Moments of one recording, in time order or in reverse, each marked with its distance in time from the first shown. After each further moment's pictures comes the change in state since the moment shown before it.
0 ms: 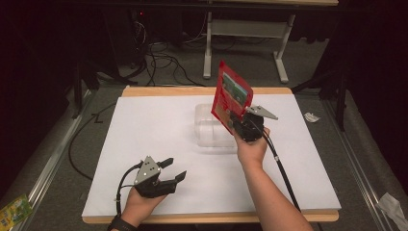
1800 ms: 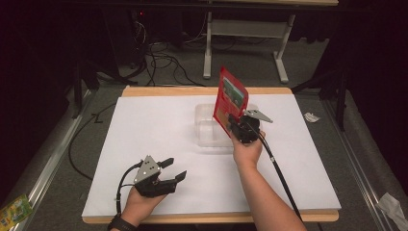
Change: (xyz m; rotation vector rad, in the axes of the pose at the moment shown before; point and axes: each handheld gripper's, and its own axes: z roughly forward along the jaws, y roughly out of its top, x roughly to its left) left arm 0.001 0.000 0.002 -0.002 -0.012 -0.019; right arm -0.004 -0.020 0.021 0.021 -0.040 0.056
